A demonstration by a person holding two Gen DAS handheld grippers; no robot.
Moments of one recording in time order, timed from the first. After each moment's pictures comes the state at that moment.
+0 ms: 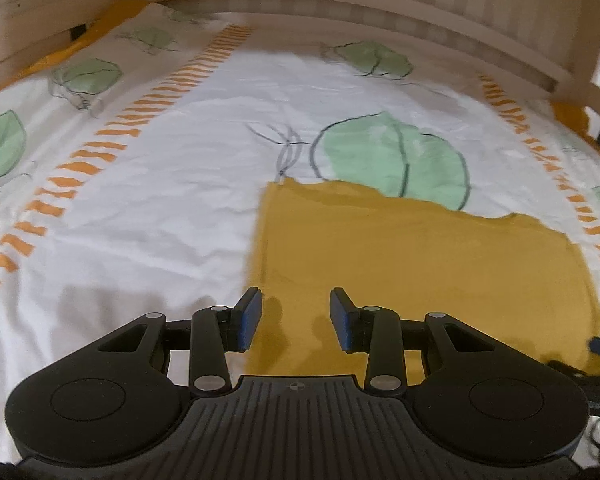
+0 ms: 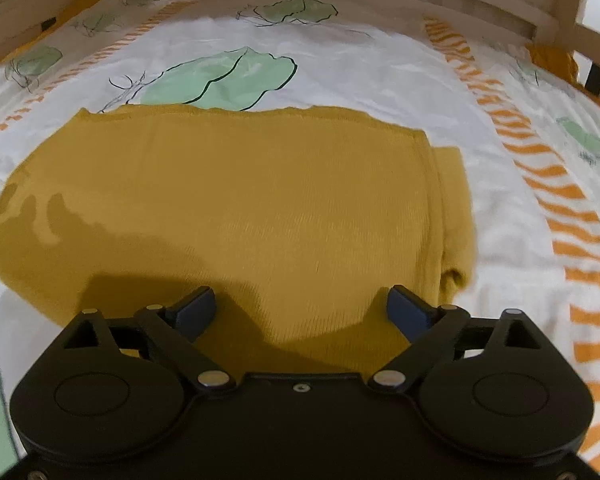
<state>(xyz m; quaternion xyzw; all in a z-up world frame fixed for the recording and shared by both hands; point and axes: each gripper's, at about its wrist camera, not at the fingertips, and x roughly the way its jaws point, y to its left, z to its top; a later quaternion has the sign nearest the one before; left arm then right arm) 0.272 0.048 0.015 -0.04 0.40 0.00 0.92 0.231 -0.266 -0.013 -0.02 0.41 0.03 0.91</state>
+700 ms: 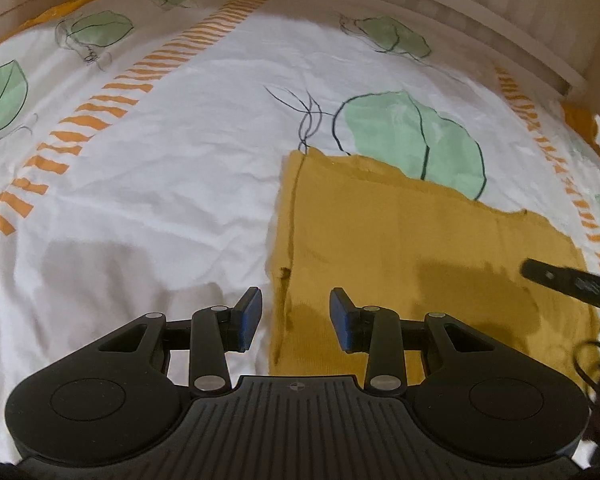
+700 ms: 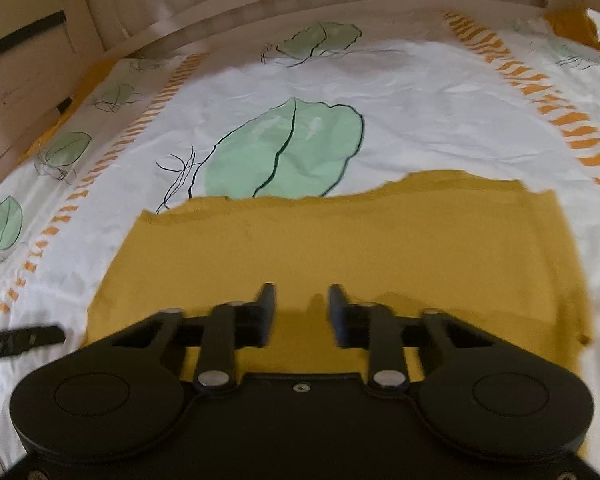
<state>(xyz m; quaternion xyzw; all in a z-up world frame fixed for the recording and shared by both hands) 0.279 0.081 0.005 -0.08 0.44 -0.01 0.89 0.292 -0.214 0.022 0.11 0.39 0.07 0.91</state>
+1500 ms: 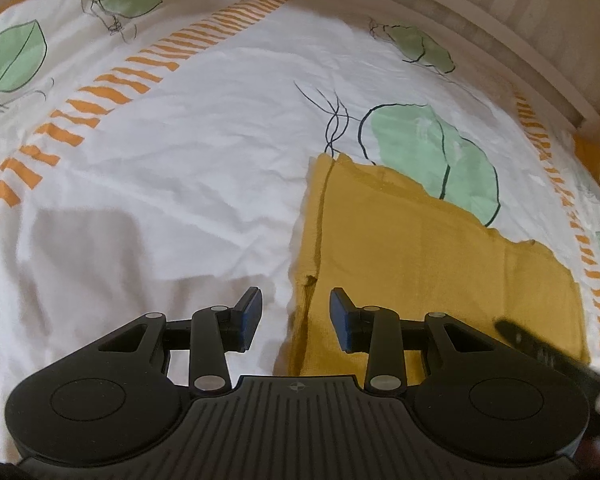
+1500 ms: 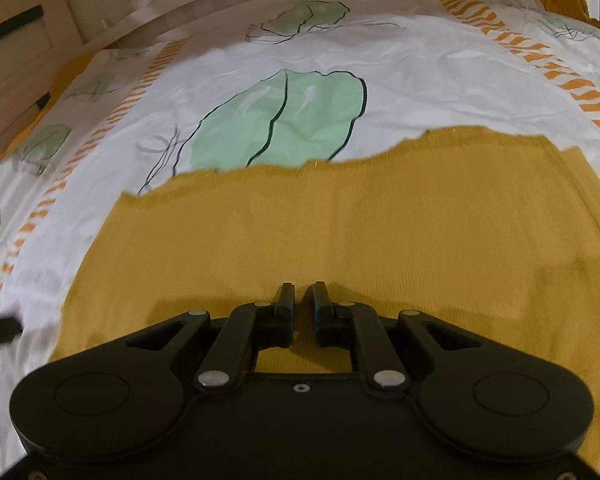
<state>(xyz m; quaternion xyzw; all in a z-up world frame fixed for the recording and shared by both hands) 0.288 0.109 0.001 -0.14 0.45 0.00 0.88 0.286 -0.189 -0.013 0.12 0.40 0.05 0.91</state>
